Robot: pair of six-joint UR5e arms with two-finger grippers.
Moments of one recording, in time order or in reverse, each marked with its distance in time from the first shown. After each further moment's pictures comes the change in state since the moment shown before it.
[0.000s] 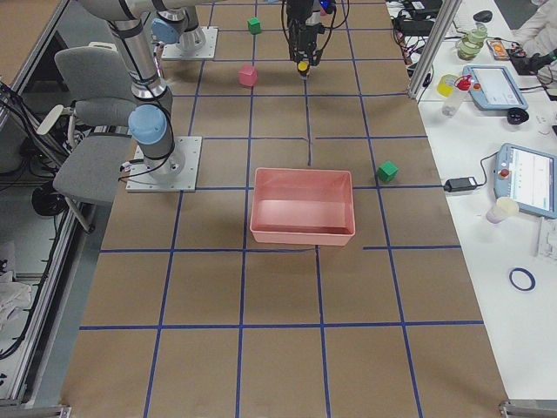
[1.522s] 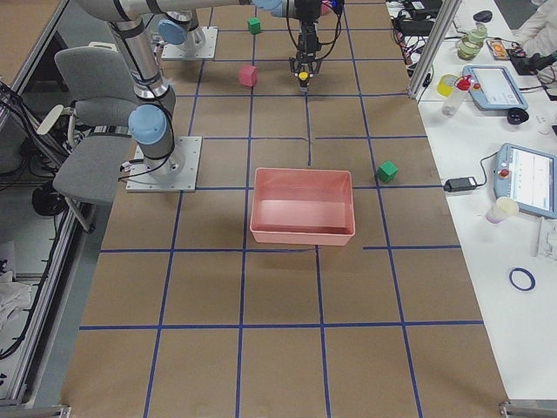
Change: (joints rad) left arm 0.162 -0.079 -0.197 0.256 -0.360 0.146; right arm -0.074 -0.018 0.025 -0.138 0.052 0.111
